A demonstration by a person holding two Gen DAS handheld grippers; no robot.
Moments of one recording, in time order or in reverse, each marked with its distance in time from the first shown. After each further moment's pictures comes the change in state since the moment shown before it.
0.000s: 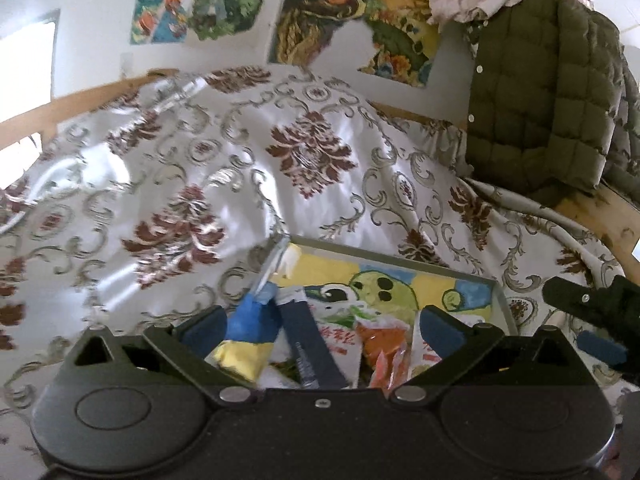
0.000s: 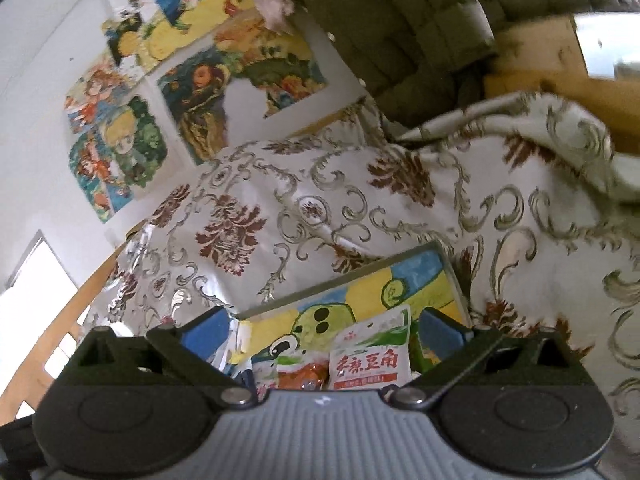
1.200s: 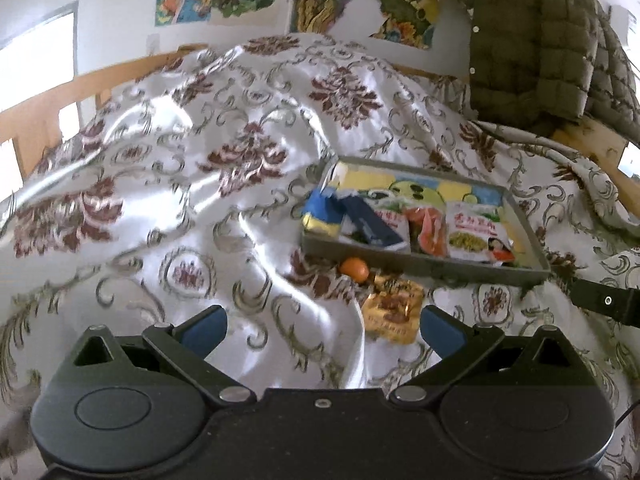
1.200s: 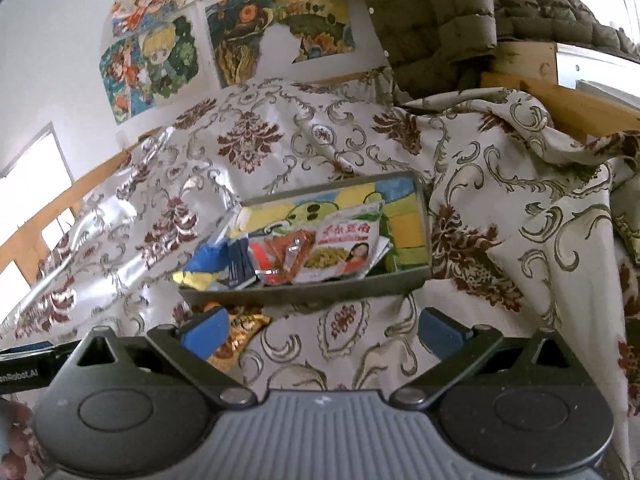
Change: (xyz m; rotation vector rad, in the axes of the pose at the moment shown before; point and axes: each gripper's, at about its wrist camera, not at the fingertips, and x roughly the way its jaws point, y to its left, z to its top) left arm -0.106 0.066 -0.107 0.051 0.098 0.032; right arm -0.117 0.020 -0.100 -0.242 0.144 -0.086
